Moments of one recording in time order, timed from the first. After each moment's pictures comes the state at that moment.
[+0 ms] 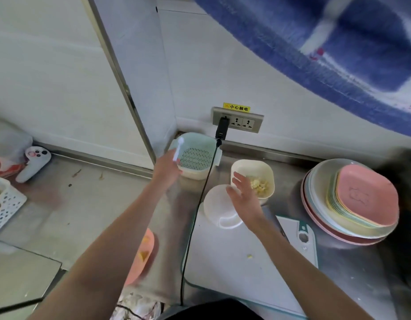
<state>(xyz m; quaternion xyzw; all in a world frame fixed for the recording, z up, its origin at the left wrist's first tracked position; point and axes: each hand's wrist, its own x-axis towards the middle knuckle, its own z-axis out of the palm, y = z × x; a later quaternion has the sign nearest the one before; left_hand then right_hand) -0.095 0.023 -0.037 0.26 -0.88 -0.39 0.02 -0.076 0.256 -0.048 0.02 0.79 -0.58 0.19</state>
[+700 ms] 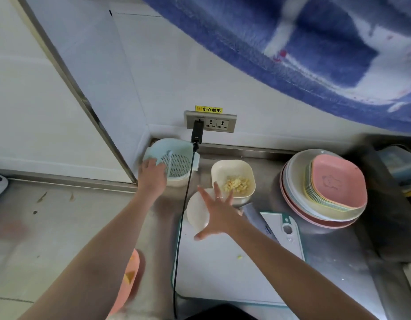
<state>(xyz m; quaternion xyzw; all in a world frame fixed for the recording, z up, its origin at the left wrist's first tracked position) -0.125 0.021 -0.081 0.12 -0.98 -0.12 -0.03 -0.076 0.244 -0.057 -0.16 0.92 -0.11 0.33</state>
